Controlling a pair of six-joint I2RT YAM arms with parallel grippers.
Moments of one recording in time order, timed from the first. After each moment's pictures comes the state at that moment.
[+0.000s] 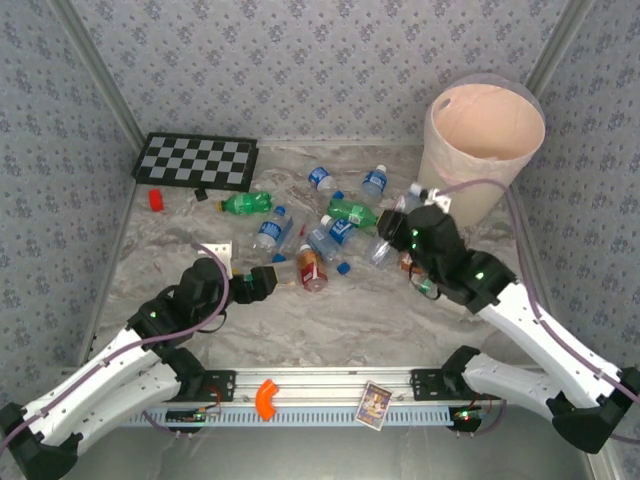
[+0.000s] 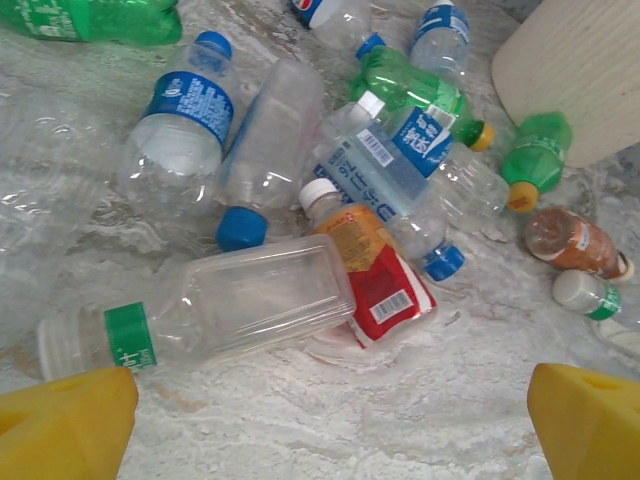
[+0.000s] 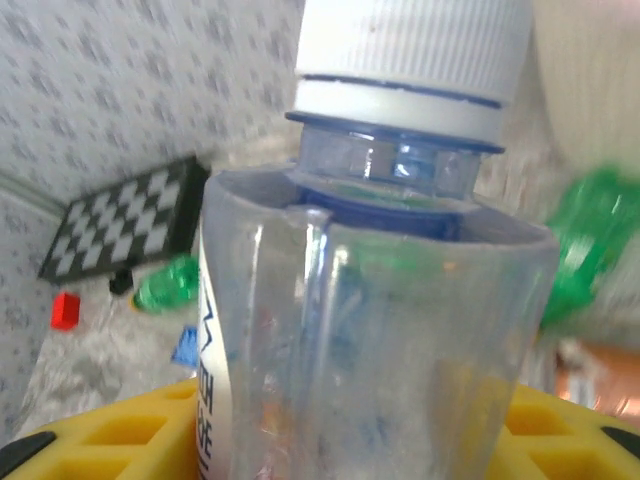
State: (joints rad) left arm -0.78 0.62 0.60 -0.53 -0.16 -0.70; right arm 0.70 0.95 1.11 -0.65 0.41 0.74
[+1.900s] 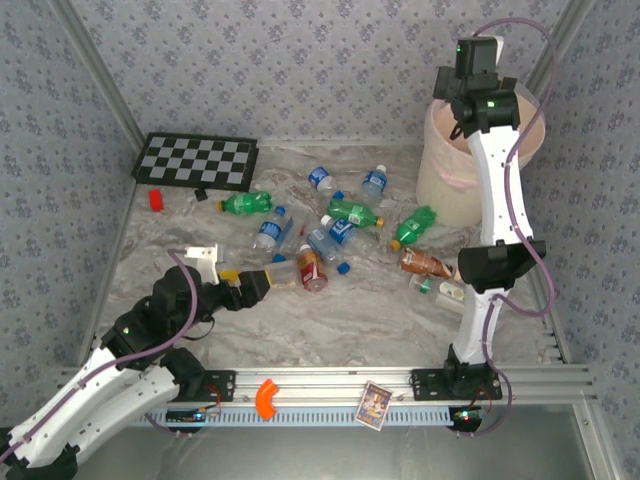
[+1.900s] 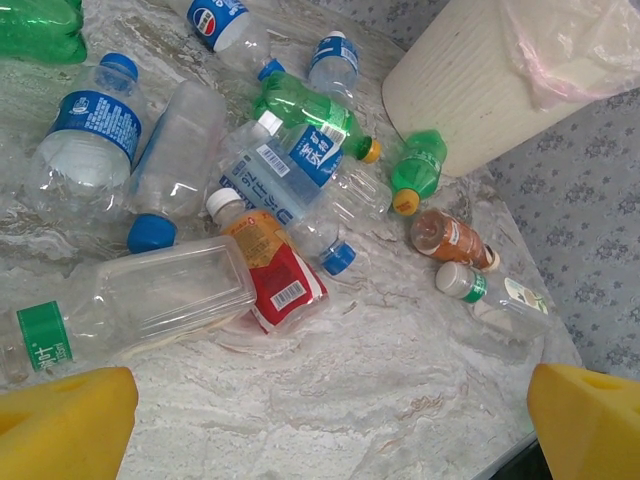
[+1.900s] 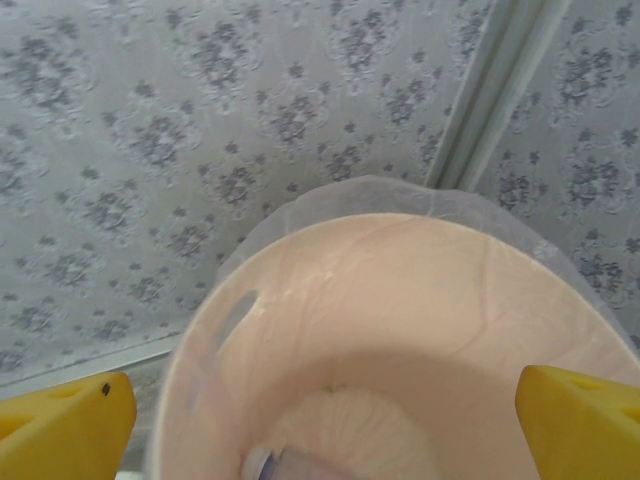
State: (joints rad) left arm -0.78 0.48 0.65 -0.61 -0.04 -0.73; right arm 0.13 1.99 2.52 -0.98 0.50 0.14
